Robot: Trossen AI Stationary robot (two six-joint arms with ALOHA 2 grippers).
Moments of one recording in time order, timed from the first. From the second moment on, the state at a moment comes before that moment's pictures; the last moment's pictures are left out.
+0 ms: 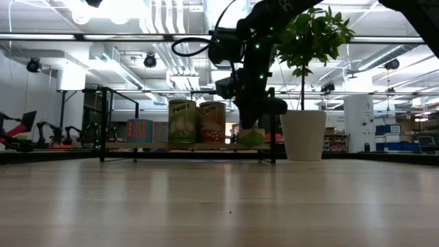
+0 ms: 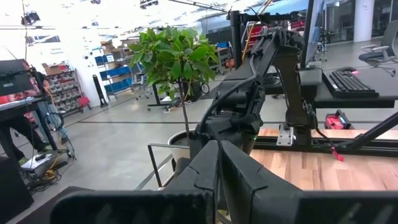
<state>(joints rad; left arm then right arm) -0.32 0.73 0.64 0.18 -0.77 0.20 -0.23 2.01 1.60 -0.86 0.35 -0.75</state>
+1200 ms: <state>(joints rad) -0.32 0.74 0.64 0.12 -0.77 0.17 -0.21 1.87 1.61 -0.81 0.39 -0.72</state>
